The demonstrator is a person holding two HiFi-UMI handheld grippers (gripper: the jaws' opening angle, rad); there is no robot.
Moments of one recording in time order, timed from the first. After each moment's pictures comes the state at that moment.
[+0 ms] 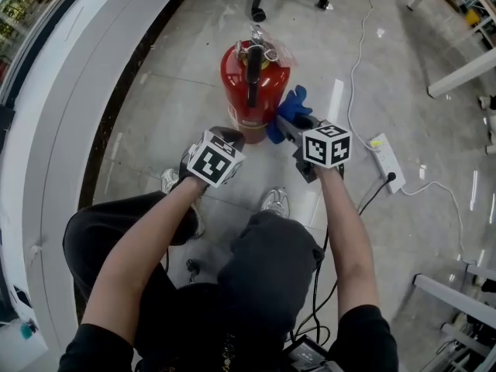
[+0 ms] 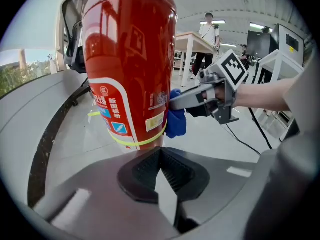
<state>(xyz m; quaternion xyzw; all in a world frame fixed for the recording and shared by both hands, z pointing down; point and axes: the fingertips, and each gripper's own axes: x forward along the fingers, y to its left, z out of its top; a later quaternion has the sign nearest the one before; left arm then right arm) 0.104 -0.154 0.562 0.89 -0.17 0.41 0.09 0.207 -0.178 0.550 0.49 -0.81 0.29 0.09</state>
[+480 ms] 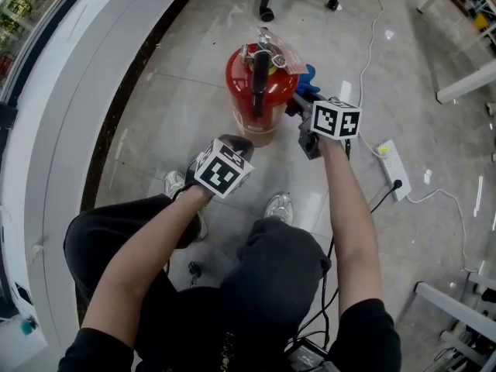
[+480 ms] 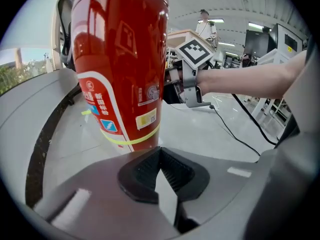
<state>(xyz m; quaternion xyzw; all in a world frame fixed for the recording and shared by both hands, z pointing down) 0.112 -0.142 0.571 0.89 -0.15 0.42 0.09 0.243 -0.253 0.537 0.52 -0.79 0.31 0.03</state>
